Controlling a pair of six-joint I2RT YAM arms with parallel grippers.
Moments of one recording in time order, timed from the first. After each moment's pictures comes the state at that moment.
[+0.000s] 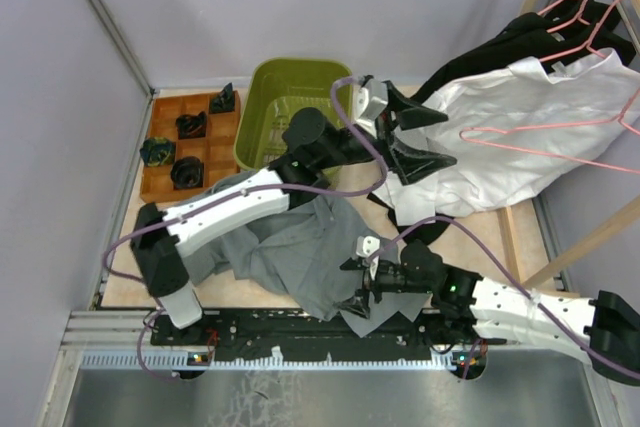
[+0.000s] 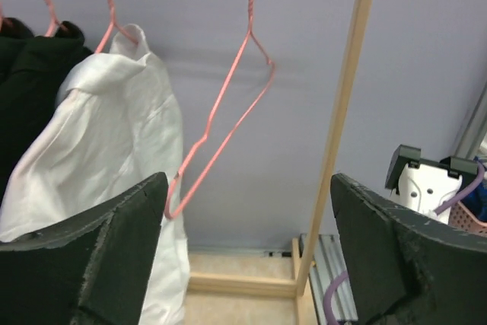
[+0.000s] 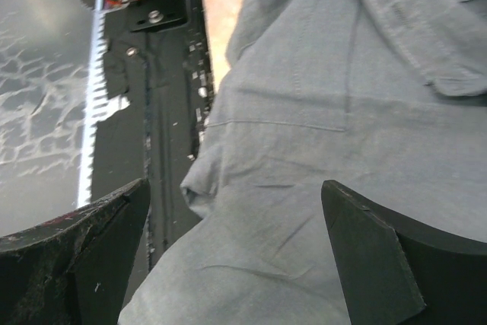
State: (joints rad) left arm -1.04 1.78 1.65 0.65 0.50 -0.32; right arm 1.10 0.70 0.18 0.24 -0.38 0.05
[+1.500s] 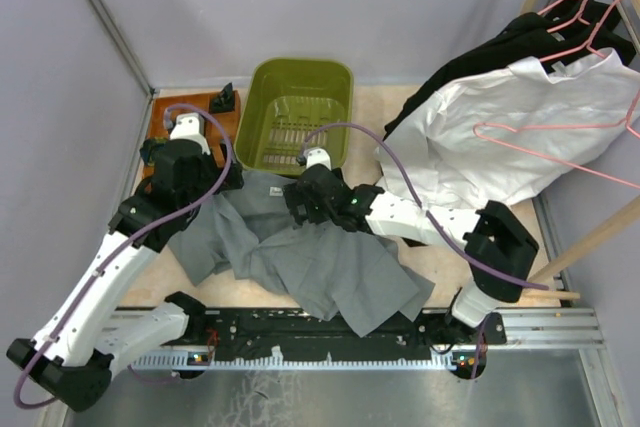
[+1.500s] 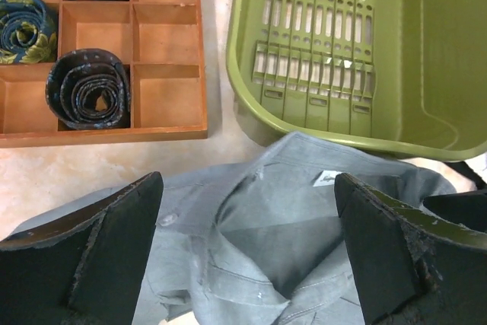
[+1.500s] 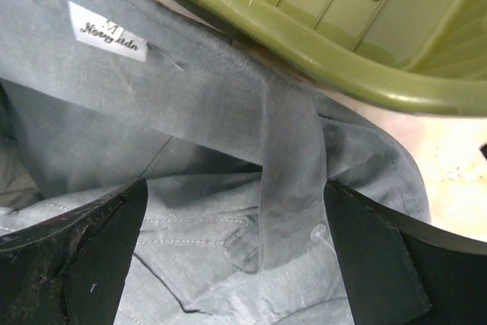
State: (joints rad) left arm -0.53 0.91 1.07 -0.64 -0.43 -0.39; right arm 1.01 1.58 1.12 -0.30 0.31 0.47
